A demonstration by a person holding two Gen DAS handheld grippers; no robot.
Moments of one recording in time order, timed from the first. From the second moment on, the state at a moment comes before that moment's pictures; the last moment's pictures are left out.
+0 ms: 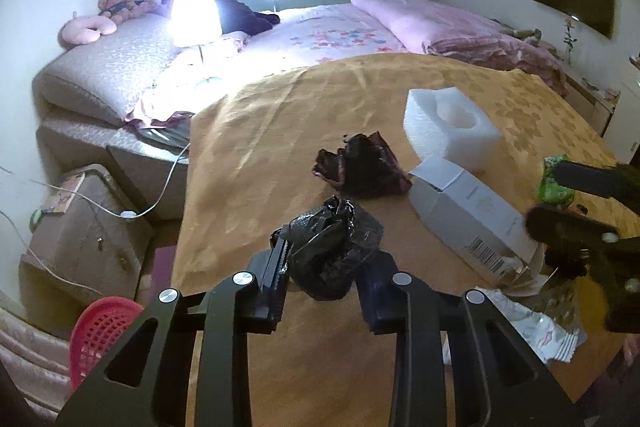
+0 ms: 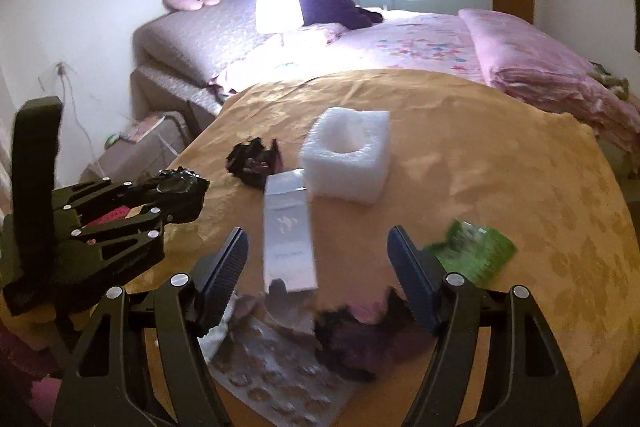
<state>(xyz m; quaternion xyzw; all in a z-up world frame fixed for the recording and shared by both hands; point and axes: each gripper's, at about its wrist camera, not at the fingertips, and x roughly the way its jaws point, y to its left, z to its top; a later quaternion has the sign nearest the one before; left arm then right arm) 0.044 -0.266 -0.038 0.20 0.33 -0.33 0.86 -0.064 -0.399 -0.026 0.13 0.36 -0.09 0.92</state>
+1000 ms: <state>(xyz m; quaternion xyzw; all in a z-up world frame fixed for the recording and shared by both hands) 0.042 -0.208 -0.017 0.16 0.33 -0.31 0.88 -0.040 -0.374 -0.026 0.11 0.38 -0.07 0.91</state>
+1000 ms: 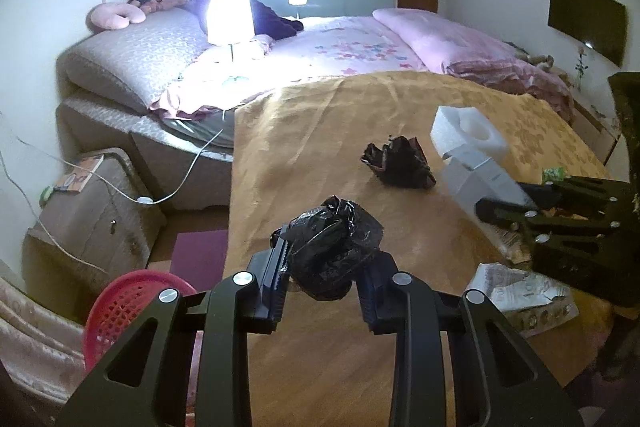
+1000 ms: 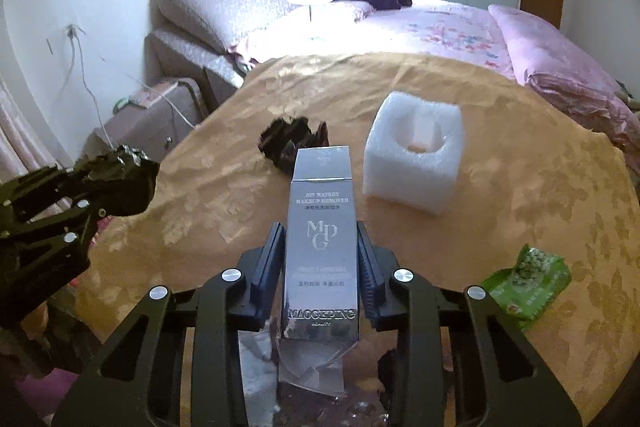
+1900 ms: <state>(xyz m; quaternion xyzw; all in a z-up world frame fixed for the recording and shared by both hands) 0.047 -0.136 0.008 0.13 0.32 -0.27 0.90 -0.045 -0.338 0.021 0.11 0.33 -0.04 0.94</state>
